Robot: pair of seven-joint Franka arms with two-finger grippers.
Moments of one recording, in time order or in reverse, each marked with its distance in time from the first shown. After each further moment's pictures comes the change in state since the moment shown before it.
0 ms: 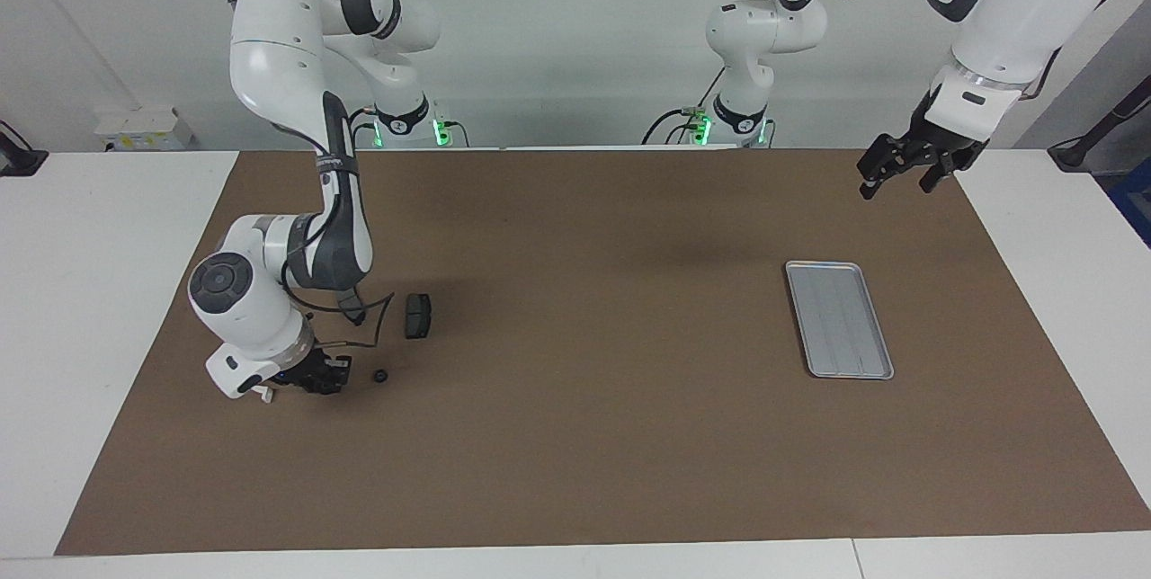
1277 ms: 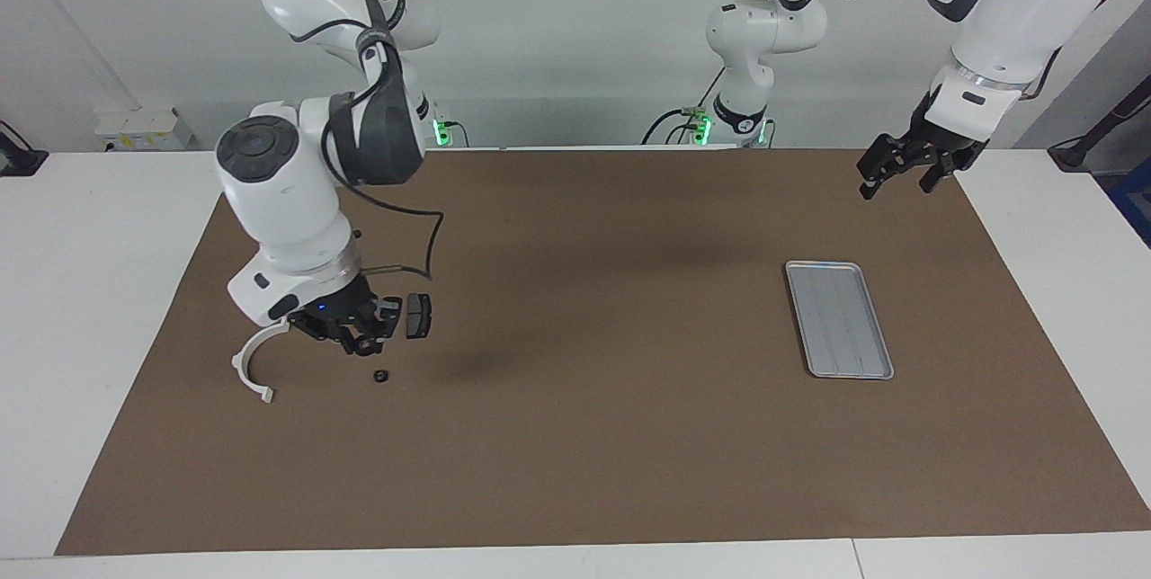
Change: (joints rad) left arm 0.000 0.000 0.000 0.000 0.000 0.000 0.000; right arm 0.221 -0.126 0.011 0.301 -0.002 -0.298 0.198
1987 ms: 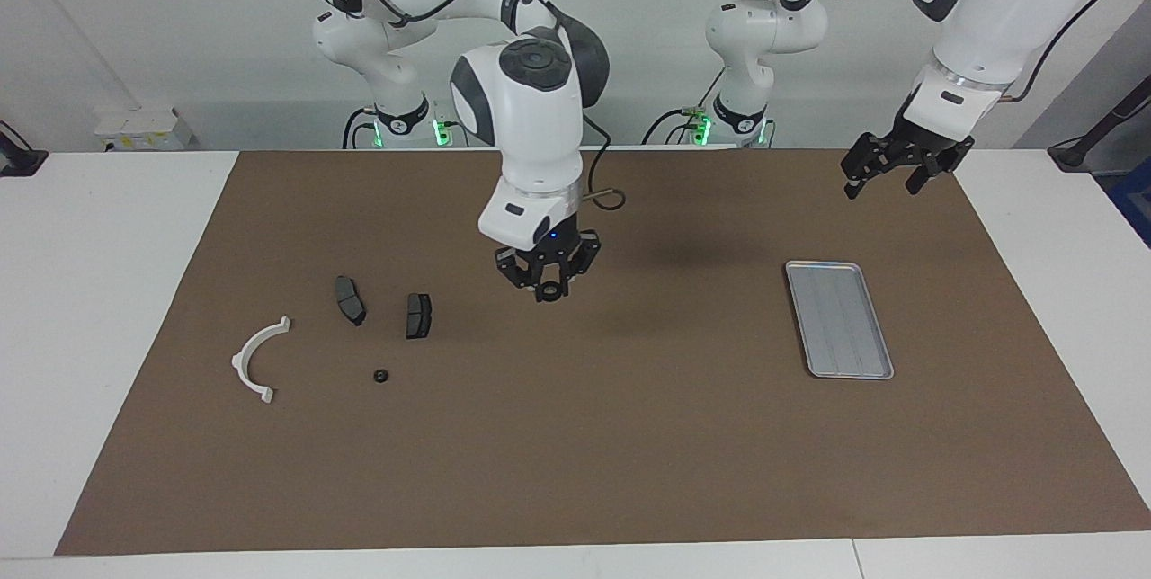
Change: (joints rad) left arm -0.046 0.000 -0.012 0.000 -0.001 0.001 0.001; right arm 0.332 0.042 0.006 0.076 -0.021 -0.017 0.100
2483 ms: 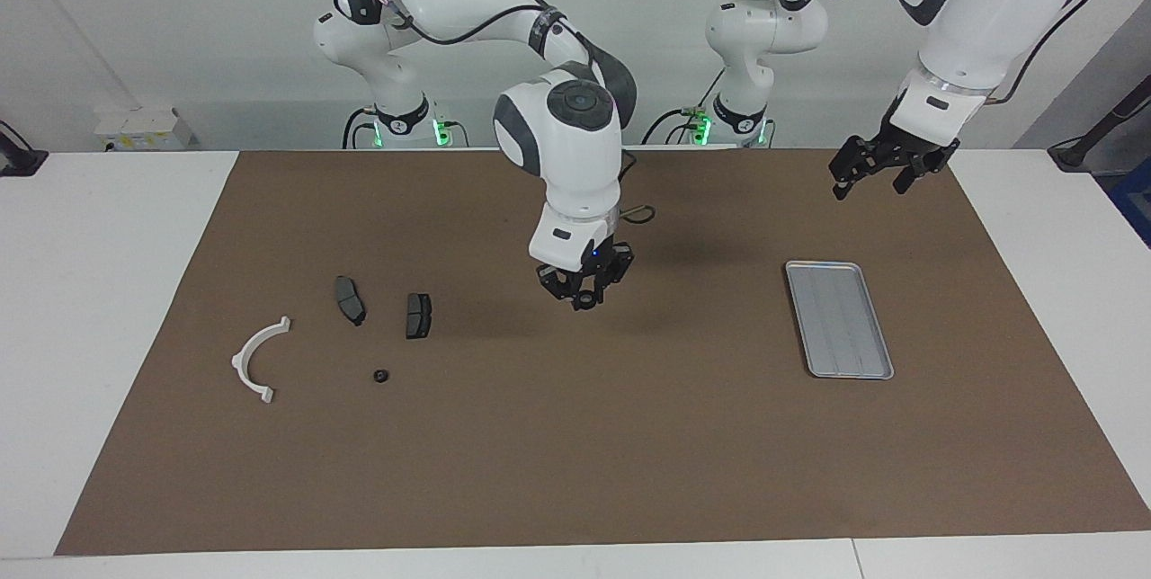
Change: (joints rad) left arm -0.007 -0.008 0.004 -0.044 0.000 -0.005 -0.082; right arm 0.027 0.076 0.010 -0.068 0.028 0.126 0.000
